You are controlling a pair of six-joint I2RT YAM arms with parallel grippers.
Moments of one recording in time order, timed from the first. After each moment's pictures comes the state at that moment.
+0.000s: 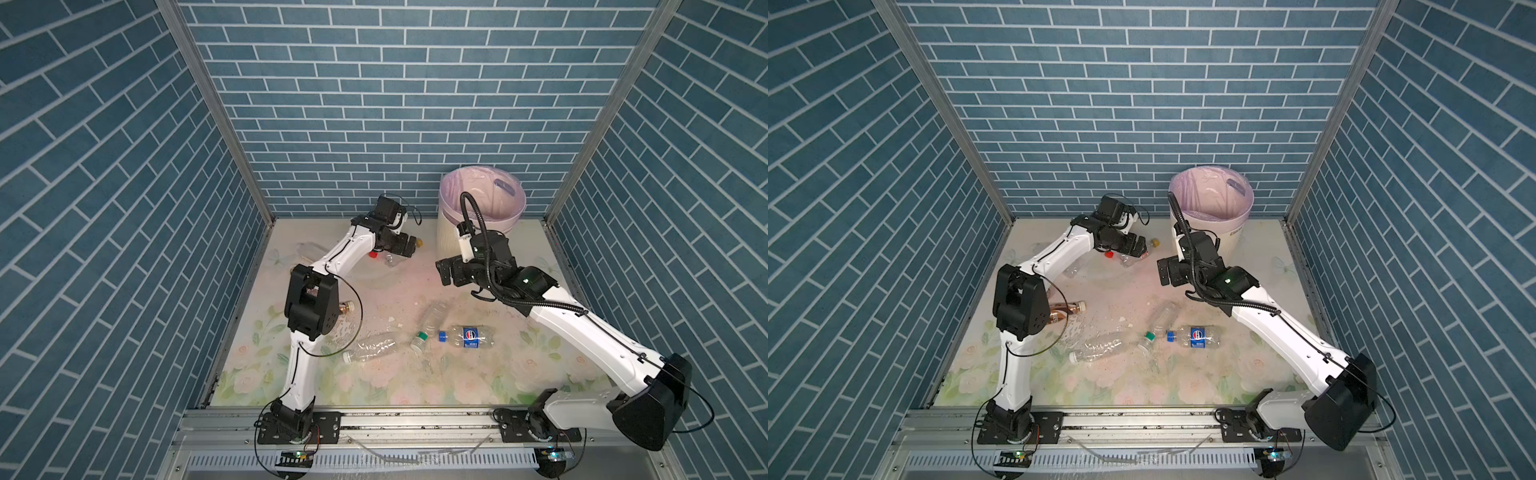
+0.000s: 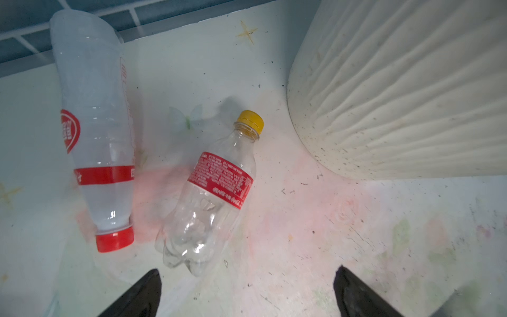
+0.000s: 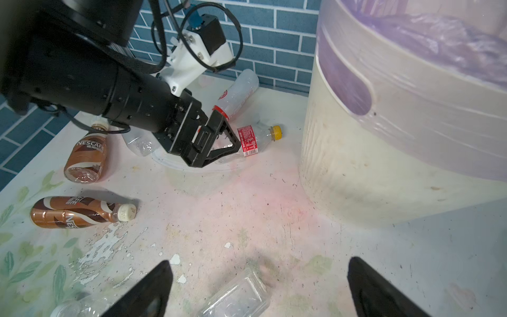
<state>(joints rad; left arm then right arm) -0.44 2.21 2.01 -0.76 0.16 -0.07 0.72 1.31 1.24 -0.53 0.17 0.22</state>
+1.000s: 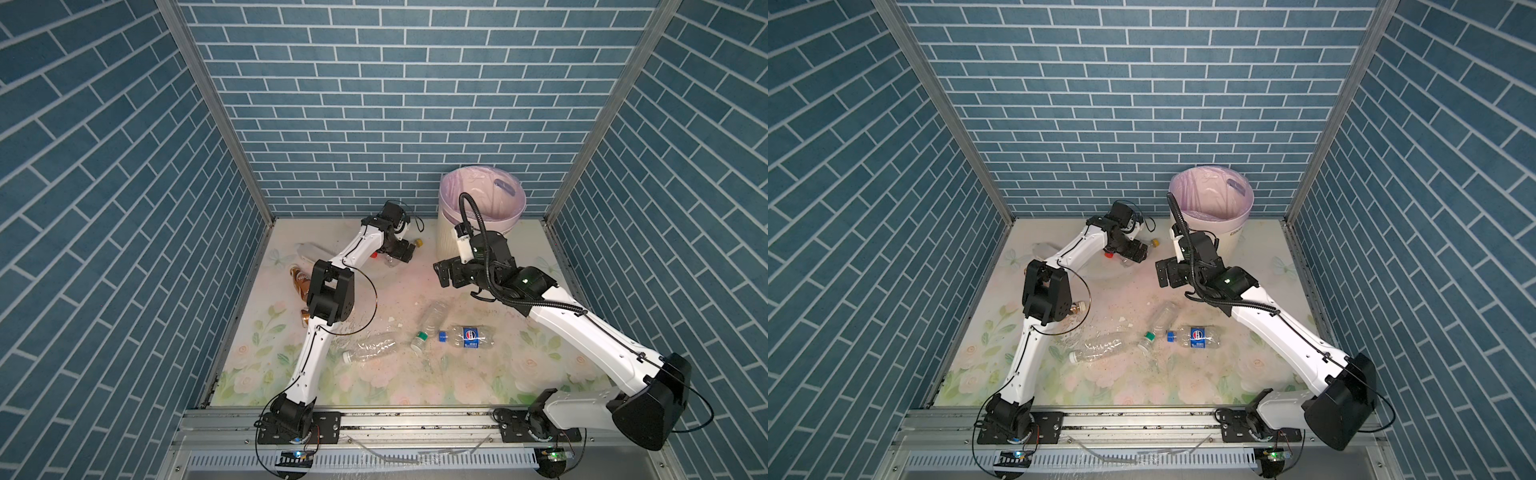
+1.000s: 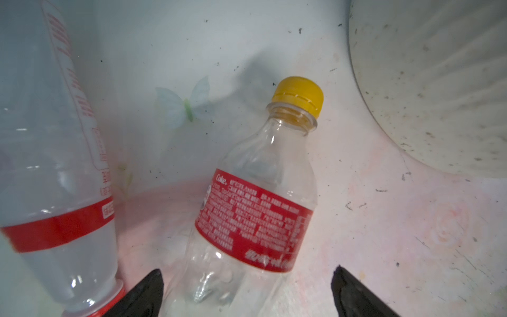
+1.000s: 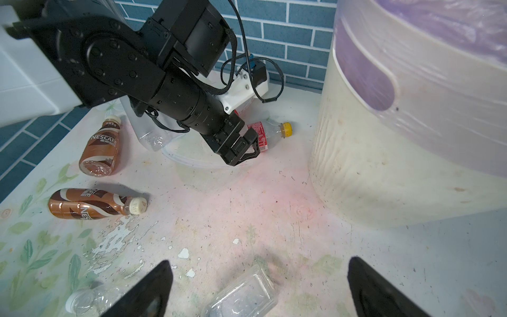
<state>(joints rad) -0.43 2.49 2.29 -0.90 0.13 0.06 0.71 1.32 1.24 -0.53 0.12 0.22</state>
